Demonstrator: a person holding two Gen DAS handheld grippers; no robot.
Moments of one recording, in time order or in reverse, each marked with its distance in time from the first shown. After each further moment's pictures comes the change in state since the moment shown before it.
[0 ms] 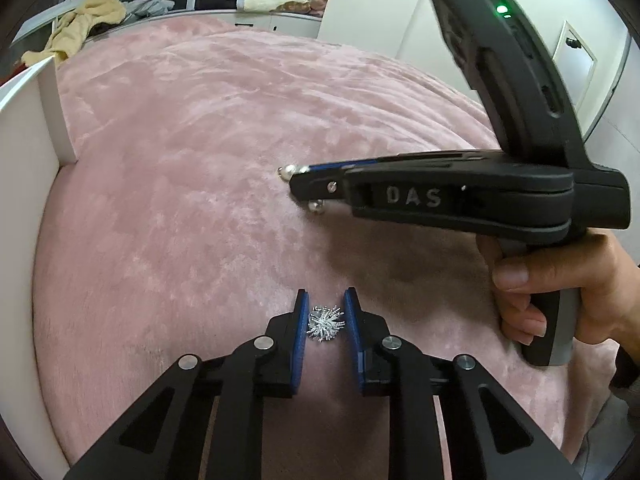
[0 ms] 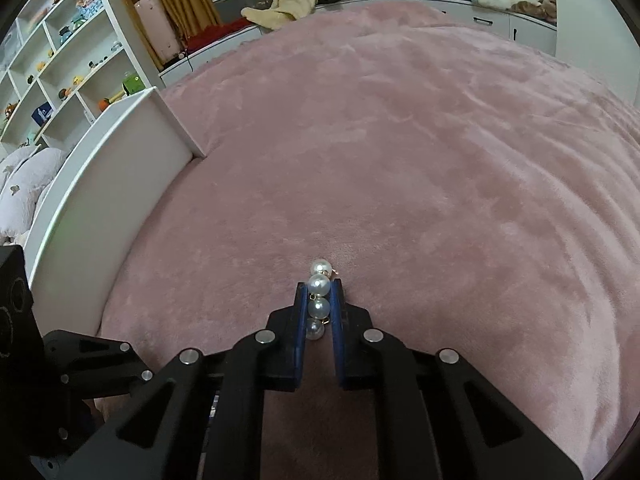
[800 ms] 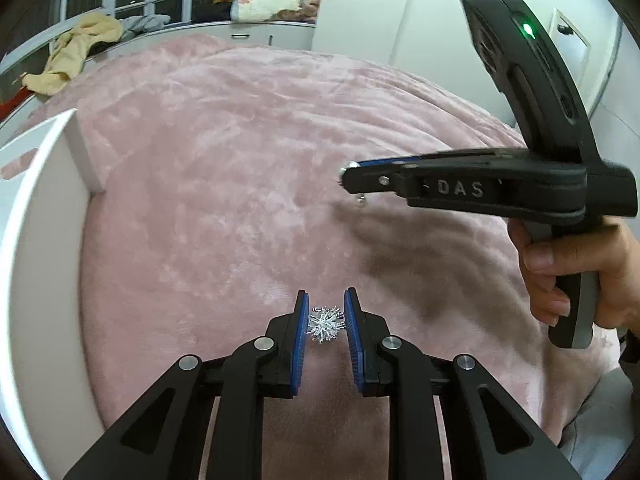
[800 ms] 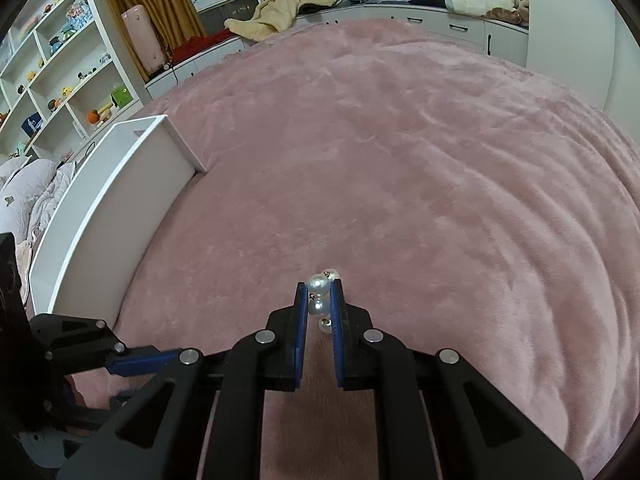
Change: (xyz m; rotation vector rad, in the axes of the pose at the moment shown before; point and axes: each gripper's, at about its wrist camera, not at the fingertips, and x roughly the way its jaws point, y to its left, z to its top) left arm -0.051 -0.023 0.006 0.048 -0.006 0.050; right arm -0.058 0.005 -0.003 0.015 -0.012 -0.075
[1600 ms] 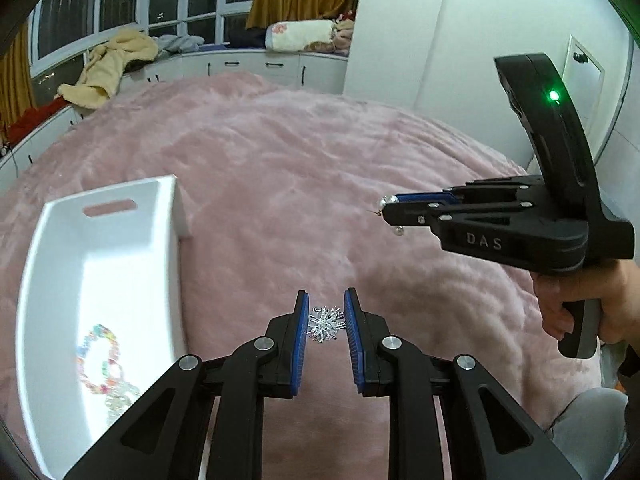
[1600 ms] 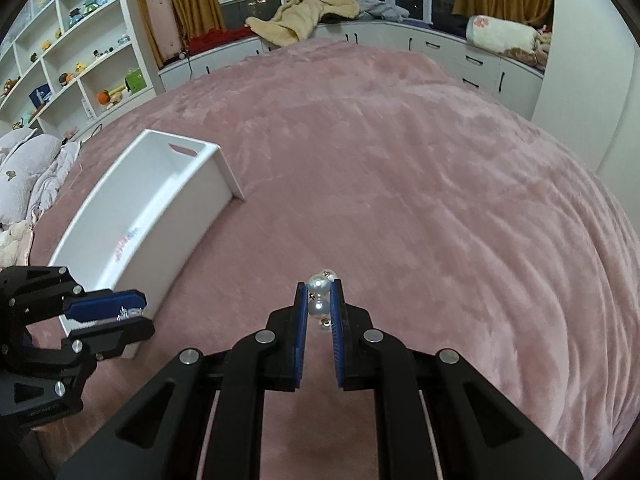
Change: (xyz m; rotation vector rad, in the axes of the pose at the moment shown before) left arm -0.094 0.031 0.034 -0.036 -0.086 0.096; right arm -0.043 0.066 0.047 -0.134 -0.007 -0.052
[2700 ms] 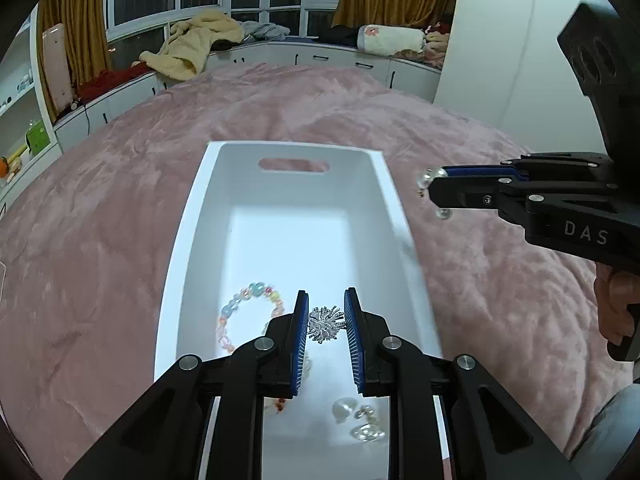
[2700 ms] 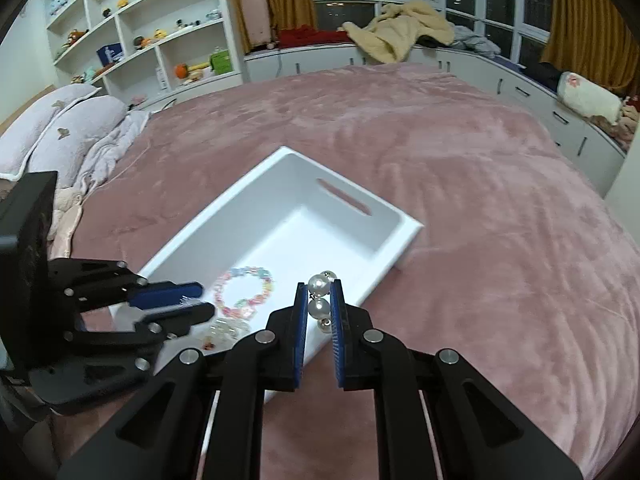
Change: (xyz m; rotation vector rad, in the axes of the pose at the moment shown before) left arm -0.053 0.145 -0.045 -0.155 0.008 0.206; right arm 0.039 0.168 0.064 -0.211 -0.029 0.192
